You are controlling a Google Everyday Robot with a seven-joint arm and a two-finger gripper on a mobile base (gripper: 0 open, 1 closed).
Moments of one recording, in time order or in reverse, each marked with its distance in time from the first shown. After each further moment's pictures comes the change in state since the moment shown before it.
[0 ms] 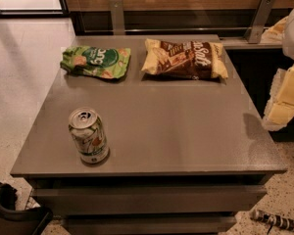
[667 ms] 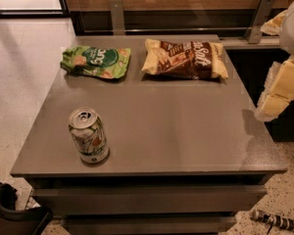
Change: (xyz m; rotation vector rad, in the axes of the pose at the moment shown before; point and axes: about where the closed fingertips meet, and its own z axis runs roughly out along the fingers) arm -0.006 -0.015 0.001 0.047 -0.038 0.017
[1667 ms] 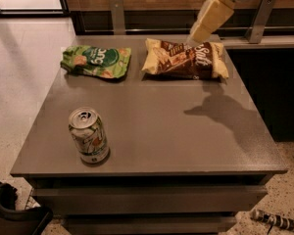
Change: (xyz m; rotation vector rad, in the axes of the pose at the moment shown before) arm -0.130 -0.139 0.019 0.247 -0.305 -0.050
